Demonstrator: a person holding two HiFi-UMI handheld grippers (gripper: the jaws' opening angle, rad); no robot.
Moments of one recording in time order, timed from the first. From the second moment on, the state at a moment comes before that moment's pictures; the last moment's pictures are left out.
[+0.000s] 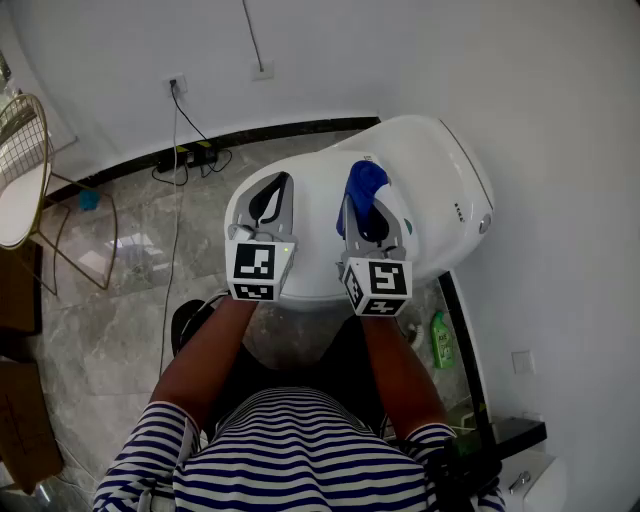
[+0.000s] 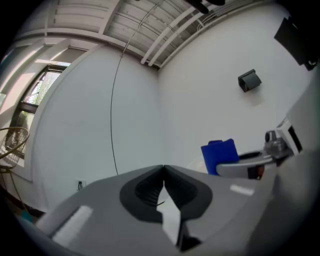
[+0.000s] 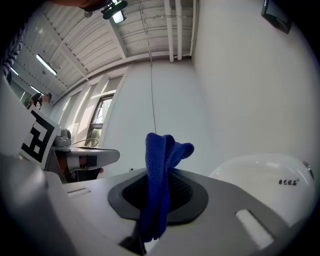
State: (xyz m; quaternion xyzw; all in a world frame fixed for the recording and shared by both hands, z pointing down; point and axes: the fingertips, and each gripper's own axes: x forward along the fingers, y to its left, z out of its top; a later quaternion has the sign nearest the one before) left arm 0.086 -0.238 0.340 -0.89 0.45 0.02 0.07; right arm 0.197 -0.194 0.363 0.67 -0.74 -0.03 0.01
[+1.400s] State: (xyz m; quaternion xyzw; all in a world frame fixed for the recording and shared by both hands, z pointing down) left arm 0.058 -0.245 0.339 -0.87 0.48 0.02 0.07; right arm 0.250 -0.315 0.424 0.40 -0.72 -0.29 0.49
